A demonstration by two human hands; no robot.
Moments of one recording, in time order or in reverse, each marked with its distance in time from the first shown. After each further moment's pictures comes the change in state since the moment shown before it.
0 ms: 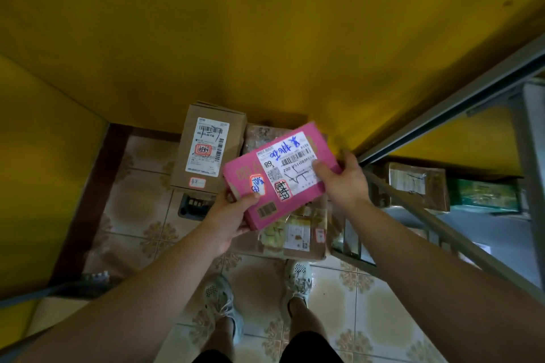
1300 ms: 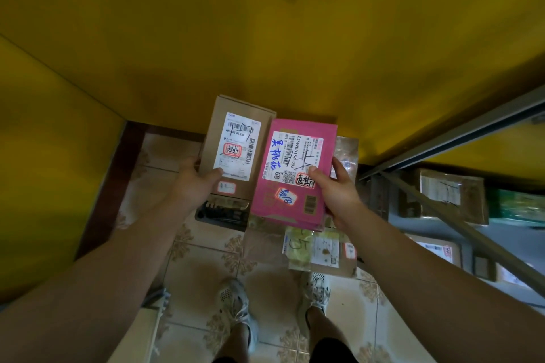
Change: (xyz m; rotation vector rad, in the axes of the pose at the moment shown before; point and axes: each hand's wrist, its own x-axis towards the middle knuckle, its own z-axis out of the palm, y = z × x) left_hand 0.043 0.063 -0.090 0.622 0.398 0.190; right_hand 0.022 0.002 0.081 0.465 -0.218 0.213
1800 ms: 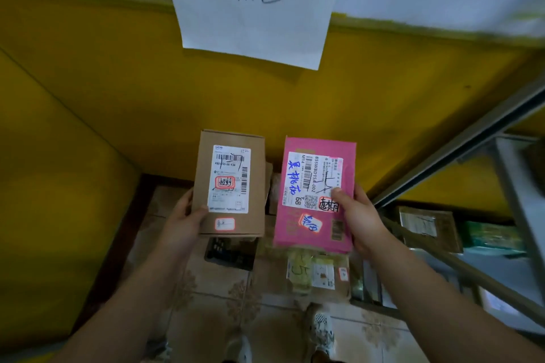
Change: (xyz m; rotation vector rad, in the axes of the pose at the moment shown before) left_hand -0.104 0.006 -0.073 -0.515 0.021 0.075; right_hand -0.118 -0.069 -0.022 0.094 -0.021 -0.172
